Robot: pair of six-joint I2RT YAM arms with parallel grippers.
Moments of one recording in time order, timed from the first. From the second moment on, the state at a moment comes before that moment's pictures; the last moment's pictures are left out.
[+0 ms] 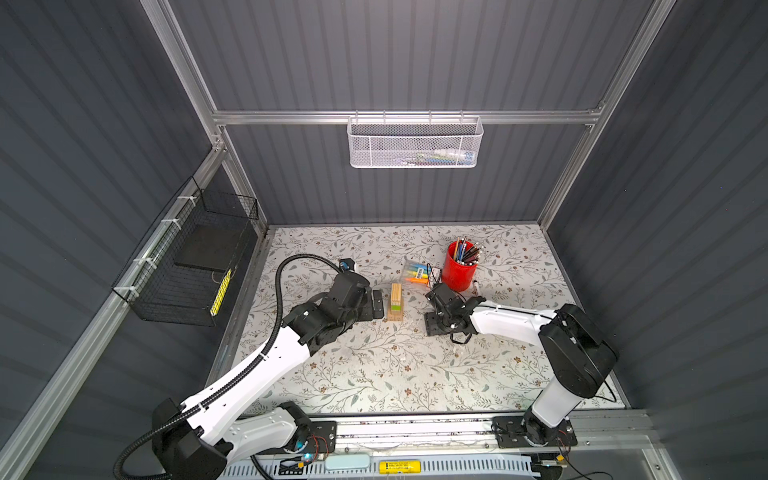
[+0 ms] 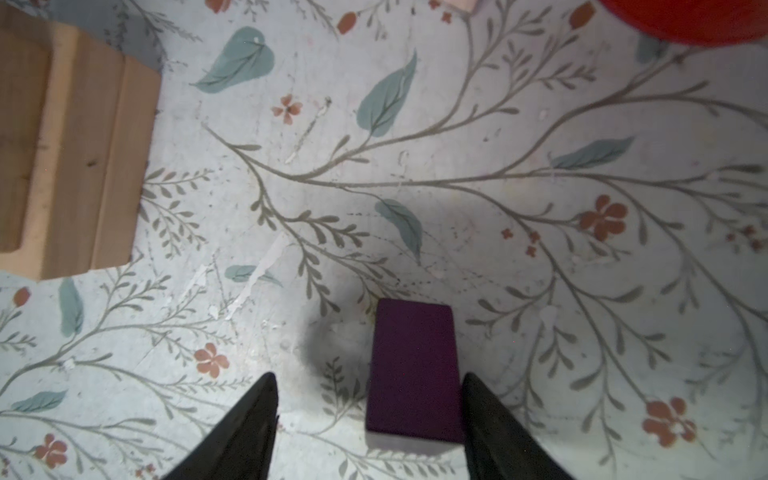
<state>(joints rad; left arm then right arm) -0.74 1.12 1.04 -0.69 -0.28 -0.59 0.71 1.69 0.94 -0.40 0.17 0.53</state>
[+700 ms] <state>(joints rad) -0.74 1.11 1.04 -0.69 -0.29 -0.59 0.71 1.75 0.98 -0.45 0.19 0.56</state>
